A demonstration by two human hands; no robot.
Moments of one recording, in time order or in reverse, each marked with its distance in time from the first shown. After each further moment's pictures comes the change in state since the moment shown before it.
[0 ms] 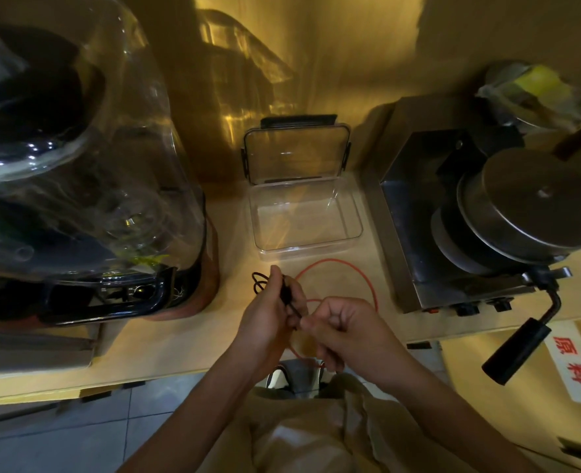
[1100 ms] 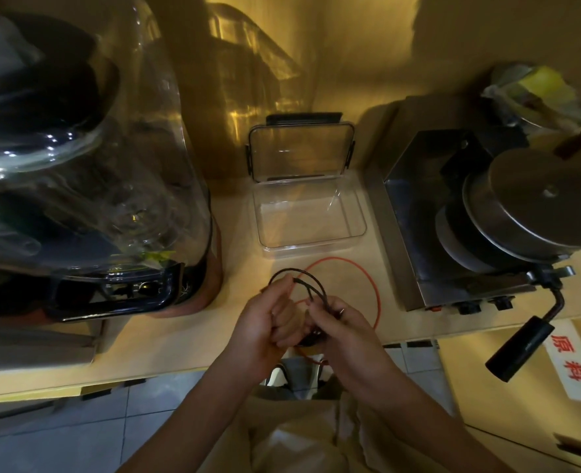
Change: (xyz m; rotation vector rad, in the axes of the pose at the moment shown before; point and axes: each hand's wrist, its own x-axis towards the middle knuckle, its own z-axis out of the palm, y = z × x) left_hand -0.007 0.001 -0.019 -0.242 -0.034 -0.091; right_hand 0.013 0.025 0.032 0.624 0.128 0.080
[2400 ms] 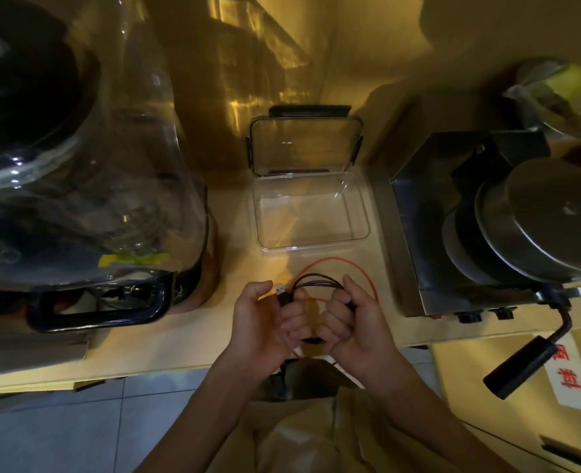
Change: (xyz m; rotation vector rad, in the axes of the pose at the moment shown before) left_hand 0.027 0.001 -0.008 -0.374 -0.098 -0.201; right_hand 0.043 -0.027 -0.012 0.544 0.240 0.287
